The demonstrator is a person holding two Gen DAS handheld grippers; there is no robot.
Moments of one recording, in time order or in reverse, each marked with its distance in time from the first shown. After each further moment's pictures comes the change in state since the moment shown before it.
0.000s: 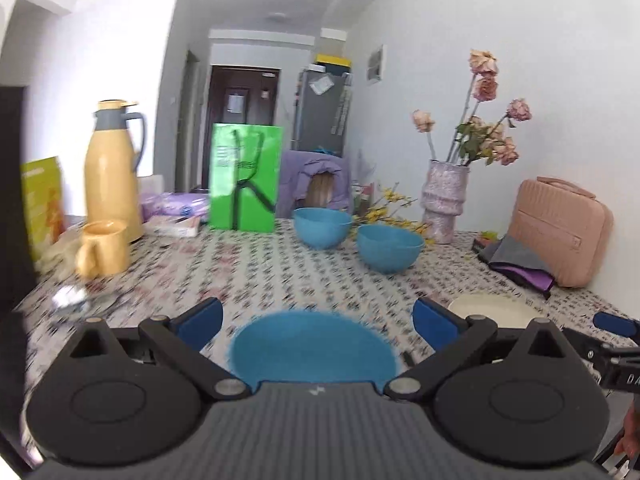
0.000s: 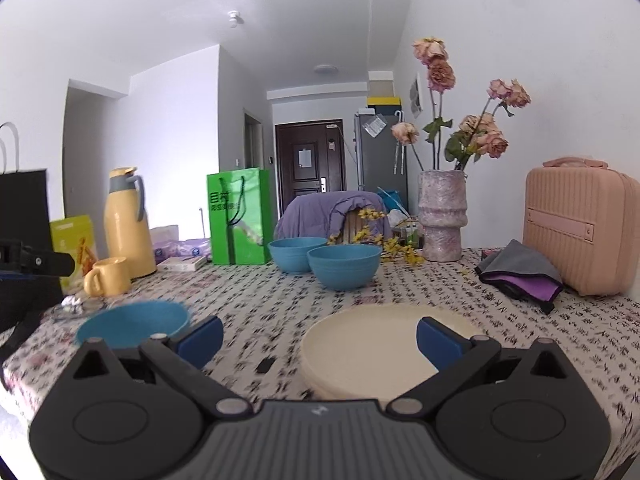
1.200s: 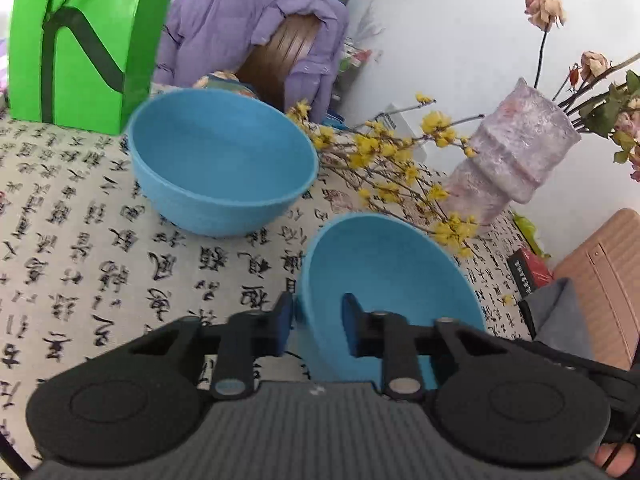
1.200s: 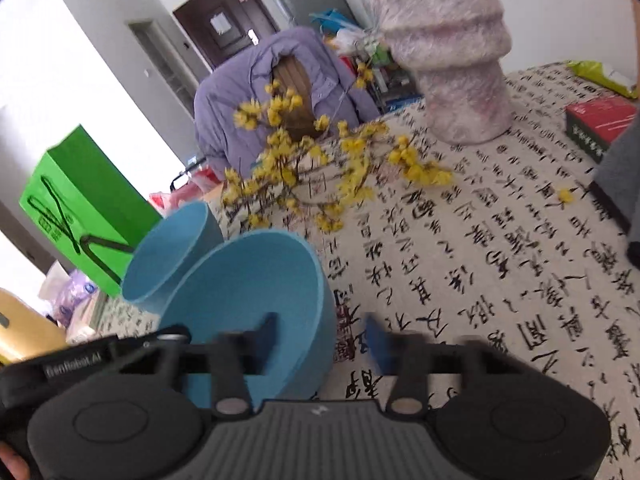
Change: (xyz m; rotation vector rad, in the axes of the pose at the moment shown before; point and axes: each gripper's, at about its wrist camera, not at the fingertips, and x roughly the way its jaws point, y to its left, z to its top) left arm 0.482 -0.045 0.078 -0.280 0.502 -0.152; right arm 0.461 -0.142 0.074 0.441 0.558 0.017
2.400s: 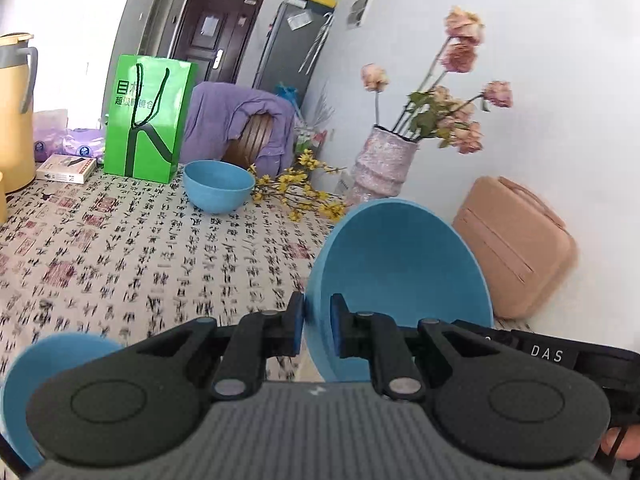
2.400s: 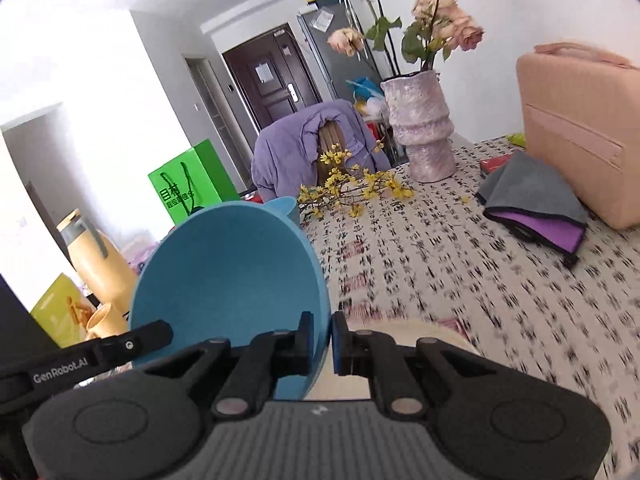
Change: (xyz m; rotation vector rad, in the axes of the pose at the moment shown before) left arm -0.300 -0.093 -0.222 0.131 -0.292 -0.013; right arm -0.320 0.026 -0.201 -0.131 -0.229 0.036
